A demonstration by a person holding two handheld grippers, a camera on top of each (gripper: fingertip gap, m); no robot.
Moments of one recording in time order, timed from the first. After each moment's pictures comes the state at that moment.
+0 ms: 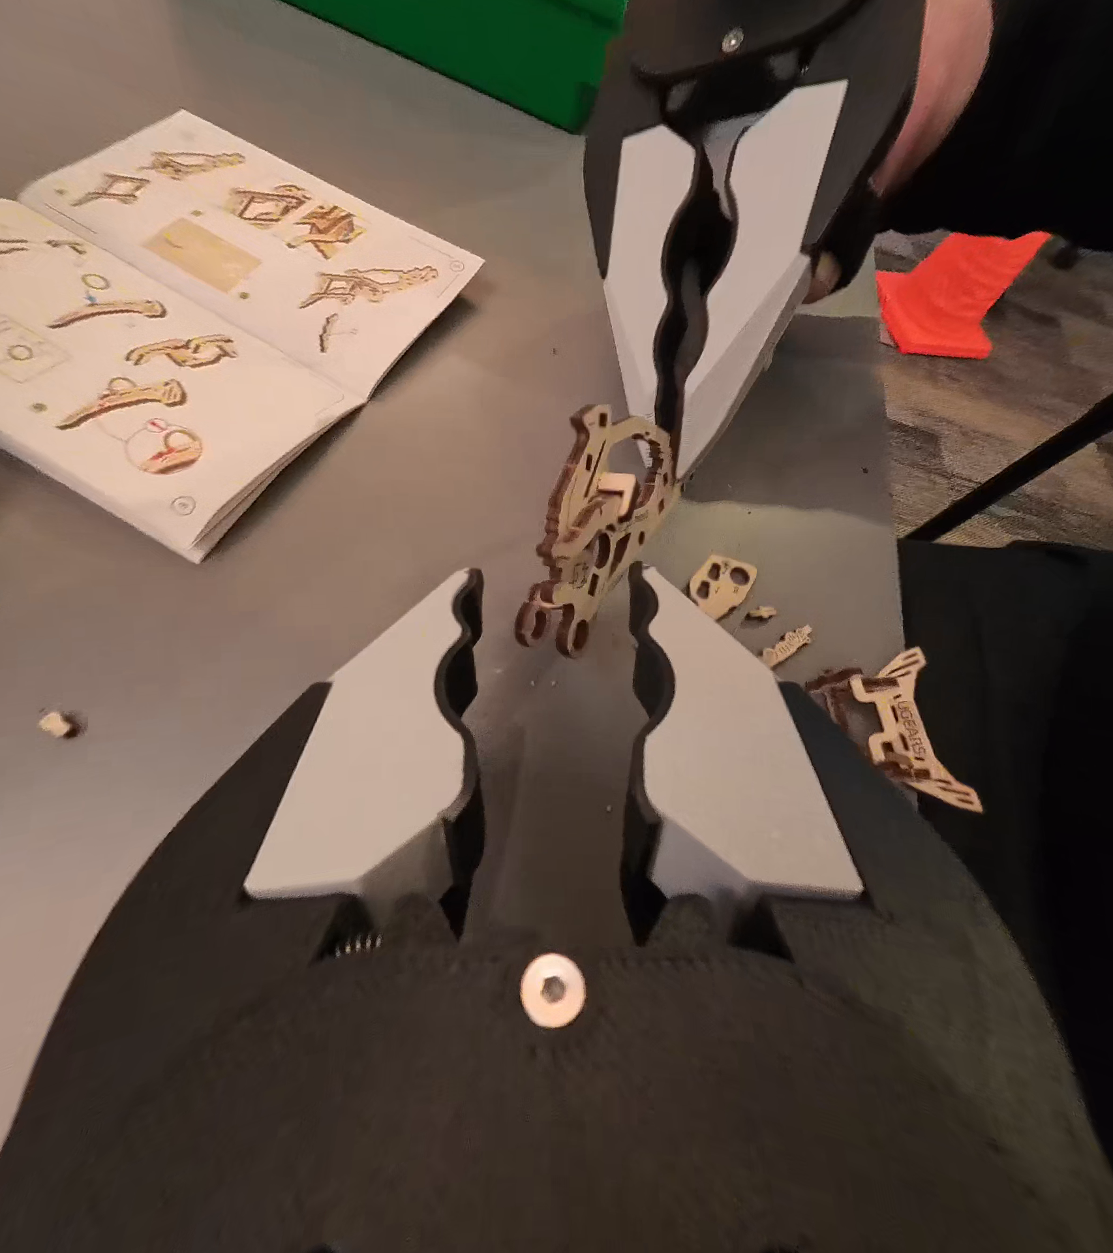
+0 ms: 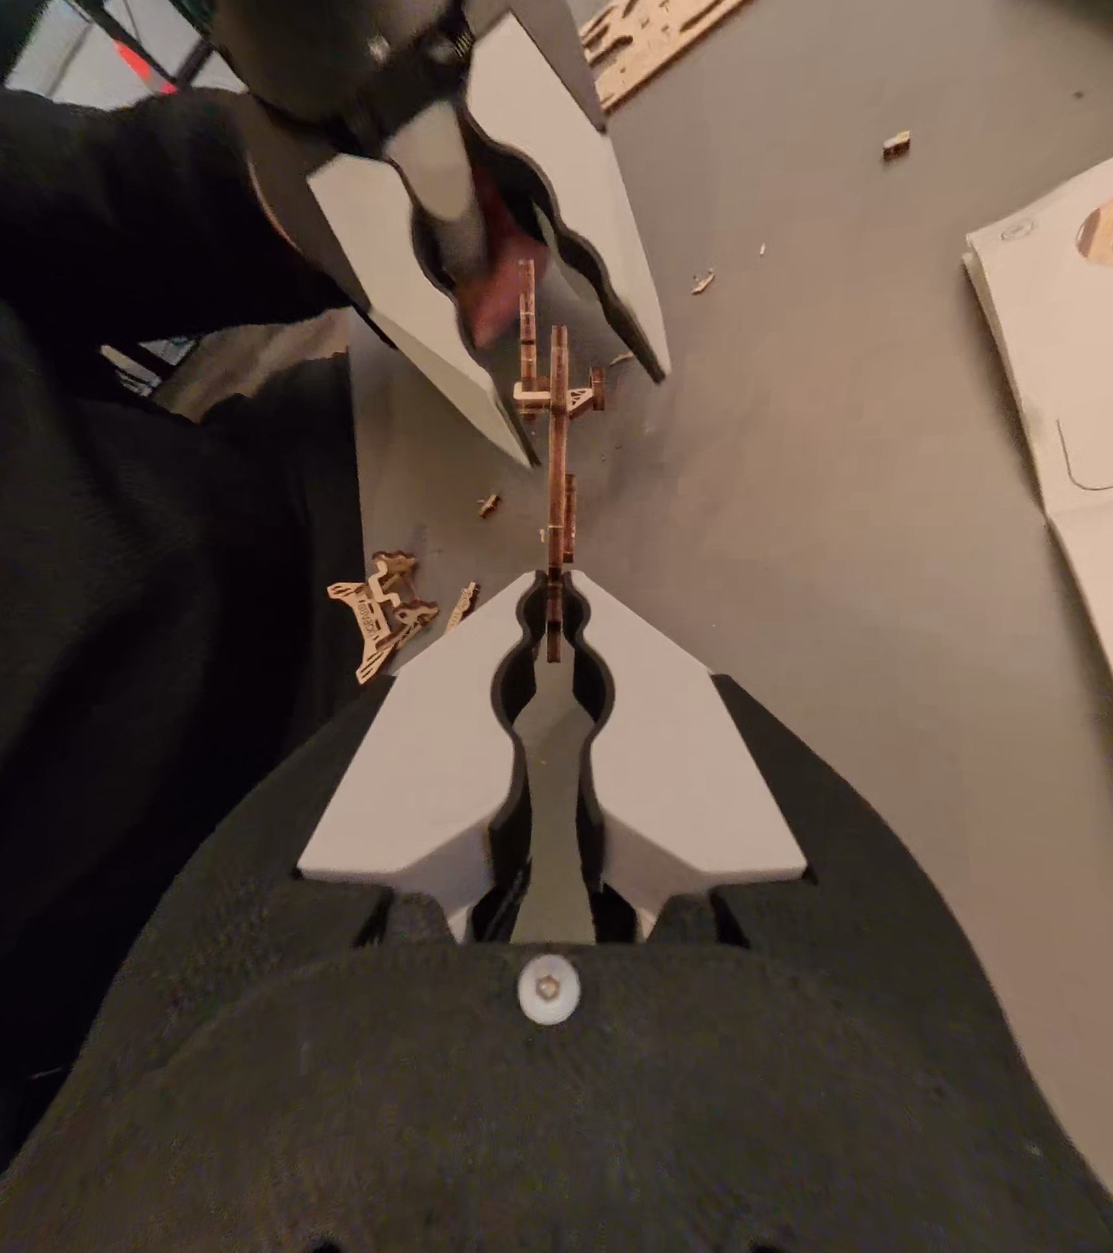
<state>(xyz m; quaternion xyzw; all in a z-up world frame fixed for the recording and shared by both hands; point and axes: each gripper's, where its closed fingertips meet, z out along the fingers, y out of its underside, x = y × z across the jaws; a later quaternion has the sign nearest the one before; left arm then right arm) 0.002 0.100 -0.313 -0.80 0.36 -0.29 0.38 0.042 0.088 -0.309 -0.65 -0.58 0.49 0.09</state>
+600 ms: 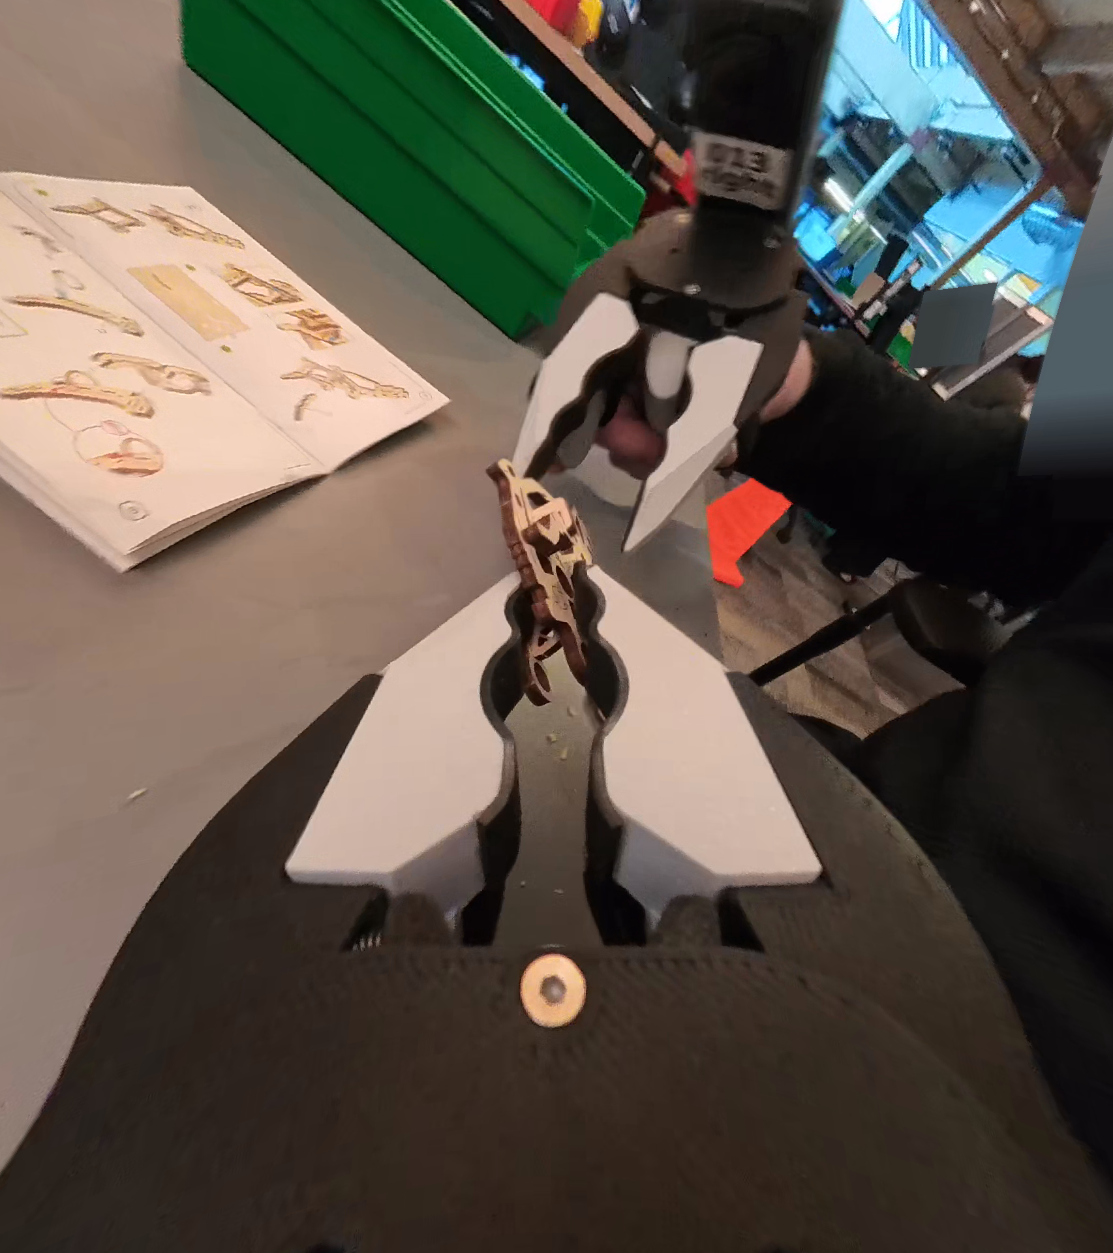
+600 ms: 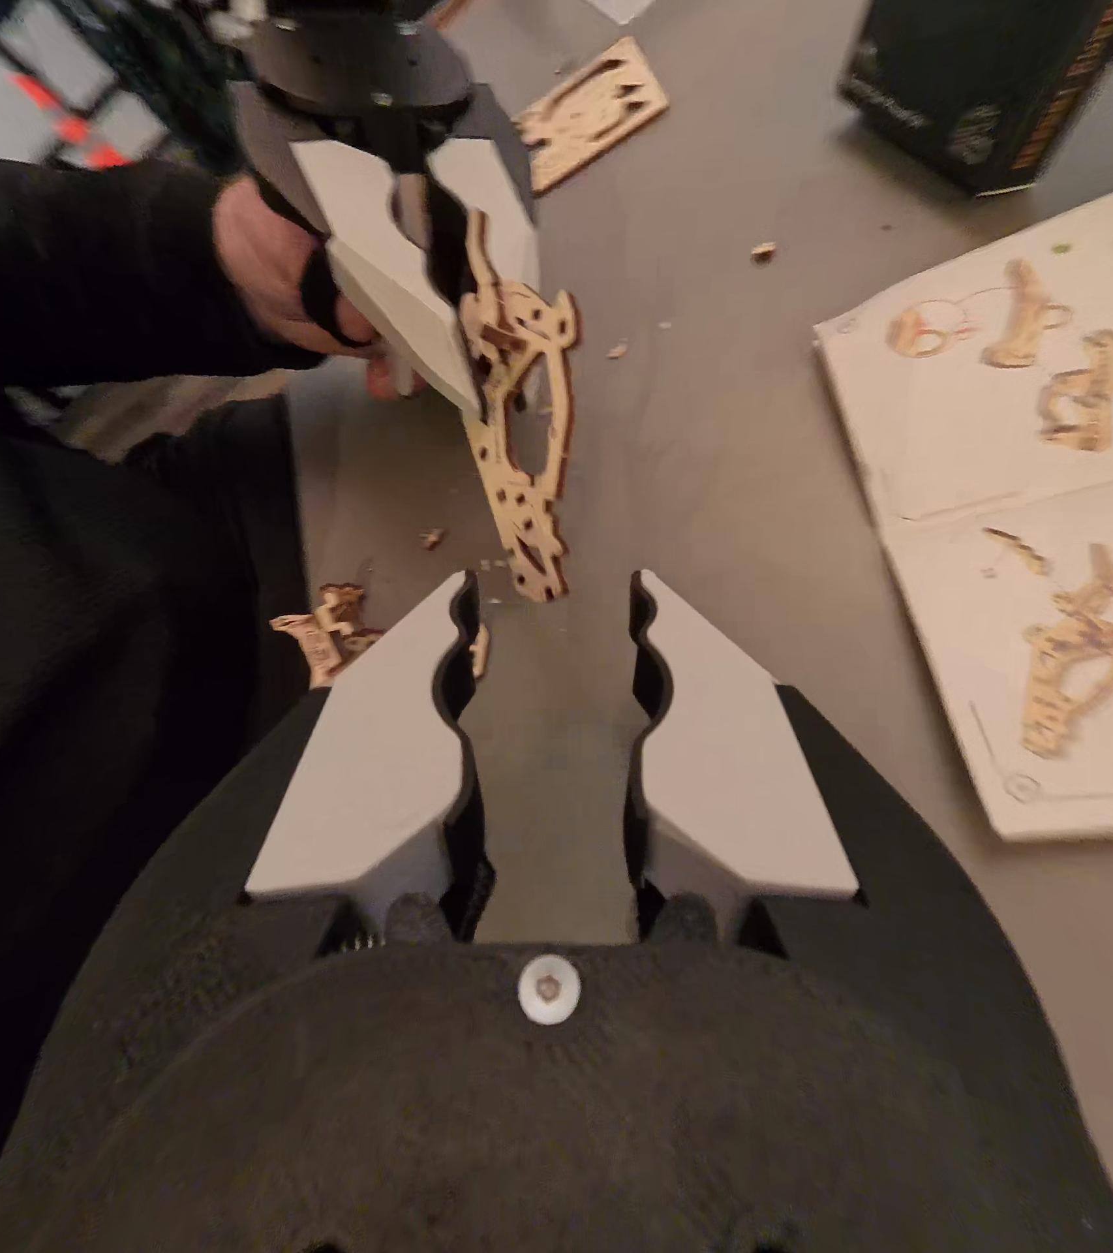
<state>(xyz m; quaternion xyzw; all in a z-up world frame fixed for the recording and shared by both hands) 0.003 0.107 -0.276 -0.76 0.22 -0.47 0.39 0.045 0.117 -0.297 -0.67 -0.57 0.45 0.17</state>
